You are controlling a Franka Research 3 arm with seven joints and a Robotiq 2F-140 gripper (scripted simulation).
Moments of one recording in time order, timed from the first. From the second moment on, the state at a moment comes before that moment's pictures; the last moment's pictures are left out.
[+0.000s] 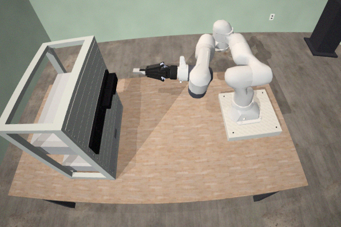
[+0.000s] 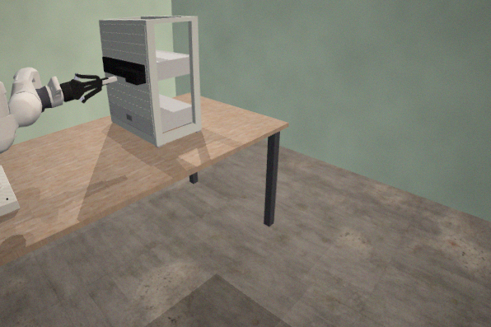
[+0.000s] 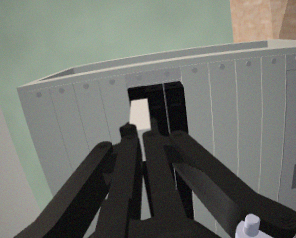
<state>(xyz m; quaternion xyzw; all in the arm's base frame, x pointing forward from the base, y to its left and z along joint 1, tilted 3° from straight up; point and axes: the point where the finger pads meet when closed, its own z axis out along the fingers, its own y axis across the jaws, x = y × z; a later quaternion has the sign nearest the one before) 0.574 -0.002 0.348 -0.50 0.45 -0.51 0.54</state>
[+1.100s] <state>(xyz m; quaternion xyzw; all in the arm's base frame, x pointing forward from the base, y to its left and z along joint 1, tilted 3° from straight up) 0.571 0.042 0.313 -0.53 0.45 -0.48 0.54</state>
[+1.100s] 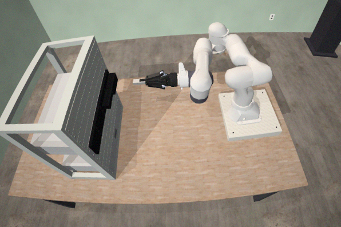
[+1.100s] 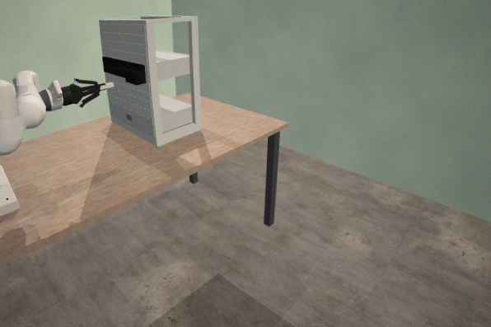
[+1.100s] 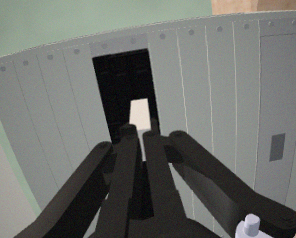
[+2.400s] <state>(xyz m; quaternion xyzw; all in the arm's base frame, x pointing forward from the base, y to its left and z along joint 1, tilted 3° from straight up) 0.570 0.049 0.308 -0.54 0.44 -0.47 0.54</state>
